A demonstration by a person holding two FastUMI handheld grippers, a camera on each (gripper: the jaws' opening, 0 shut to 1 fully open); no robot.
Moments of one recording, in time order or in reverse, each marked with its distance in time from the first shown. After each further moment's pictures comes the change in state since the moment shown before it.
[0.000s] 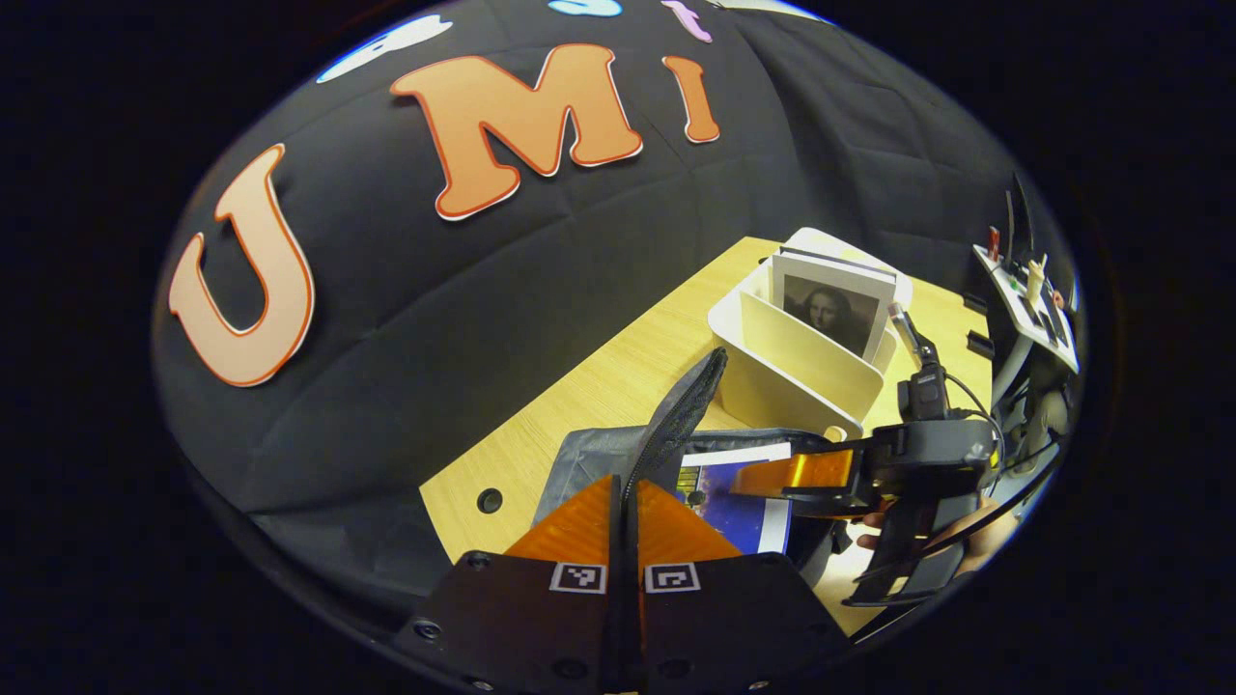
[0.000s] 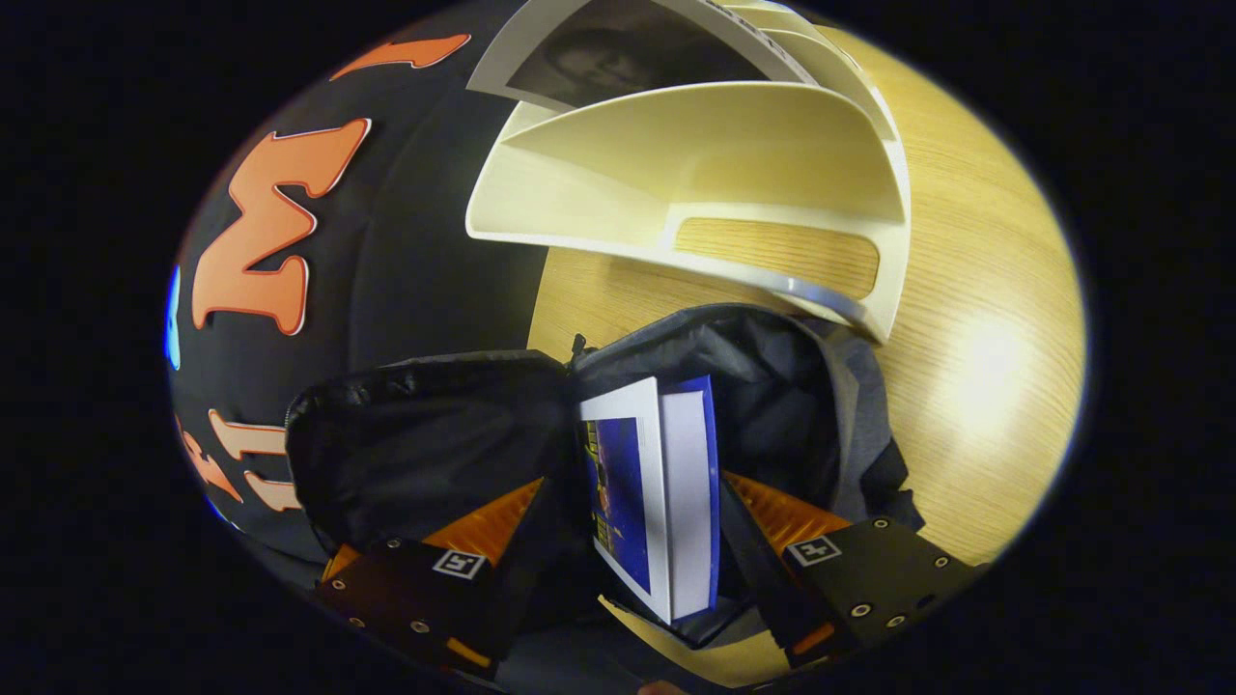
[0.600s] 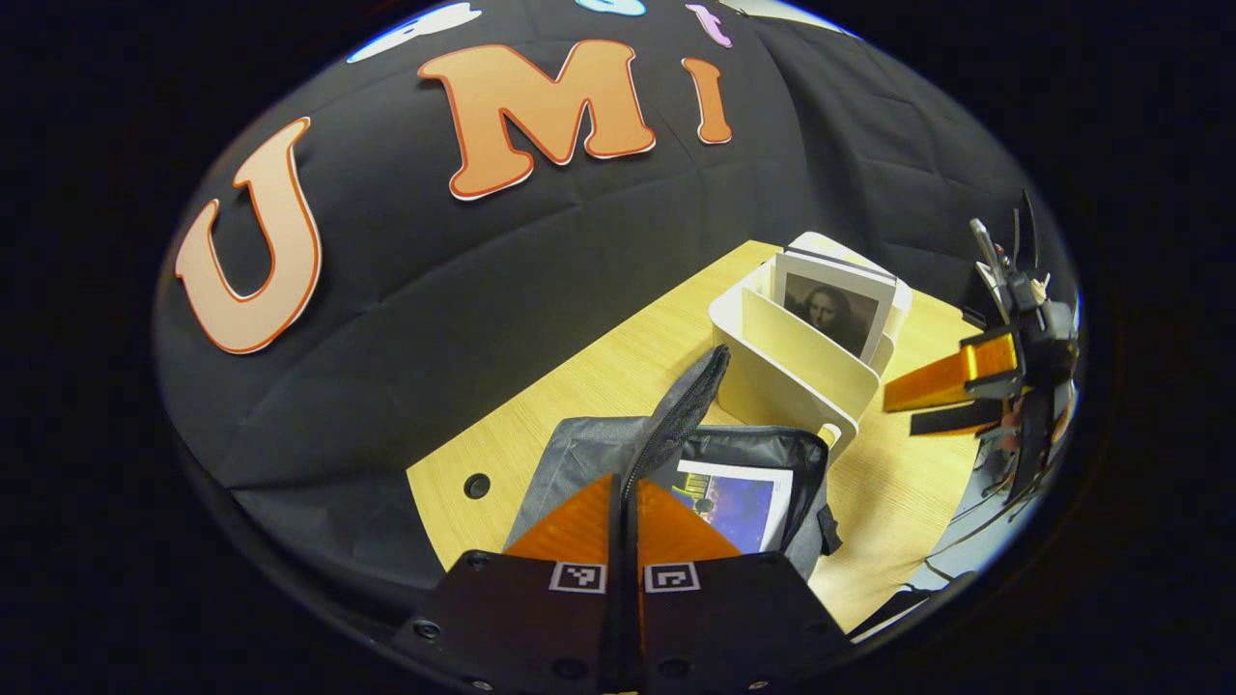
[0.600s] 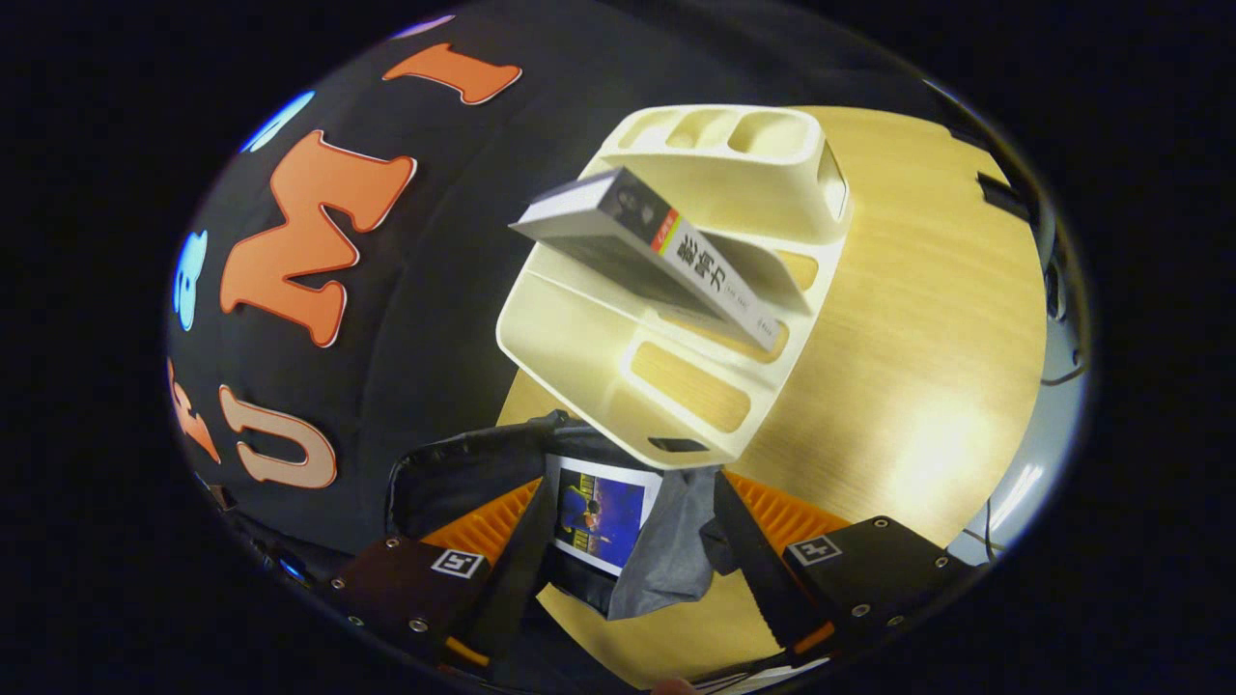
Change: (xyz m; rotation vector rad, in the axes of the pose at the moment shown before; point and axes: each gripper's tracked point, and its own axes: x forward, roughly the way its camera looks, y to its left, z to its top) left arm -0.003 -0.007 -0.018 -0.052 -0.001 -0.016; right arm -0.129 -0.031 0.094 -0.218 -0.146 -0.111
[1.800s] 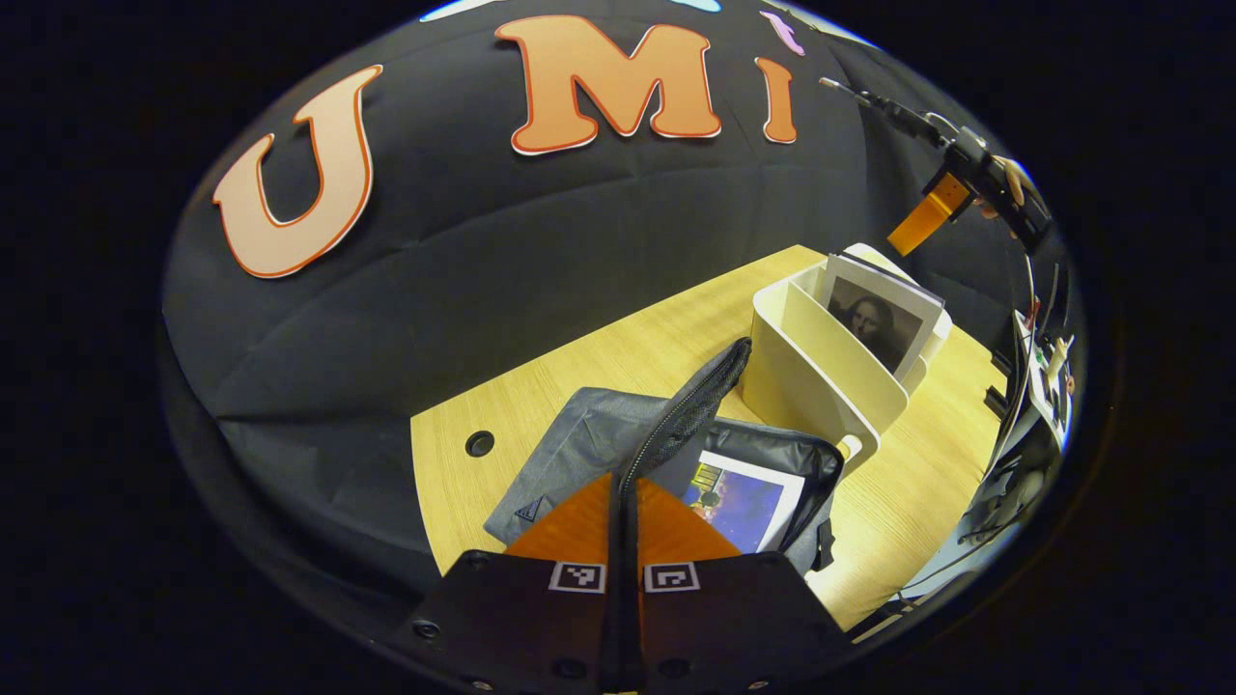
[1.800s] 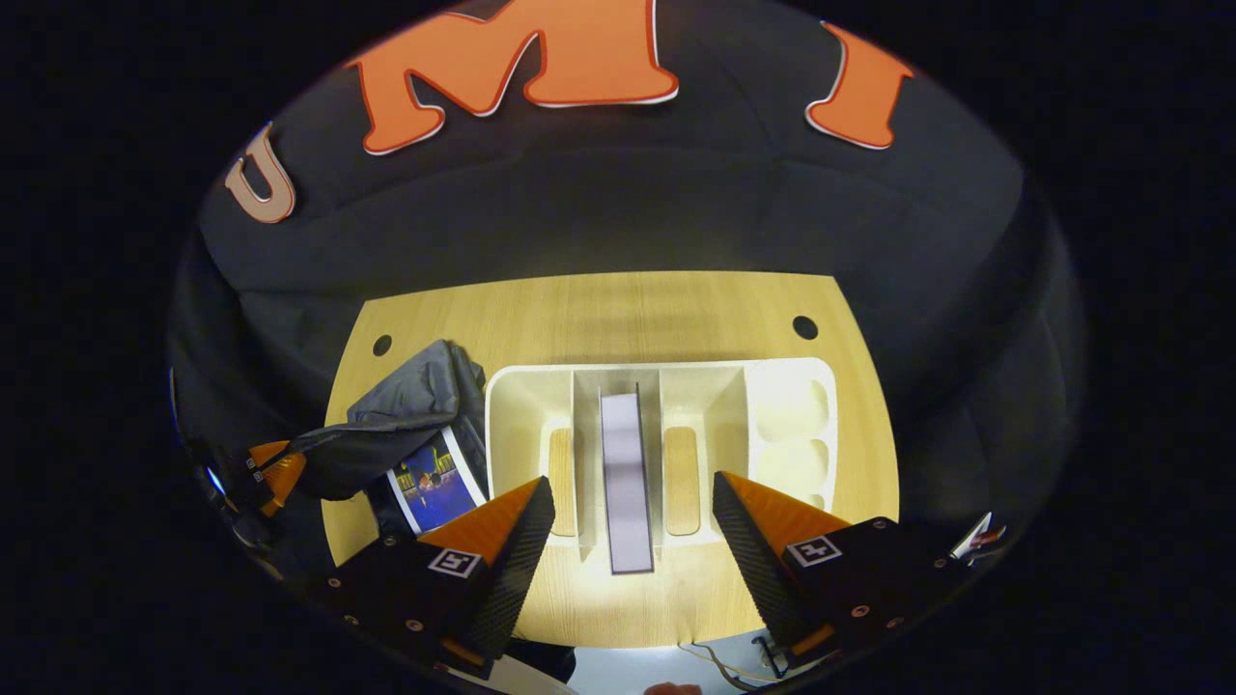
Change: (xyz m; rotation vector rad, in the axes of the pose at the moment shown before) left arm 0.010 0.013 -0.028 -0.166 0.071 0.089; right arm 0.035 0.079 0.186 -1.022 0.307 -0.239
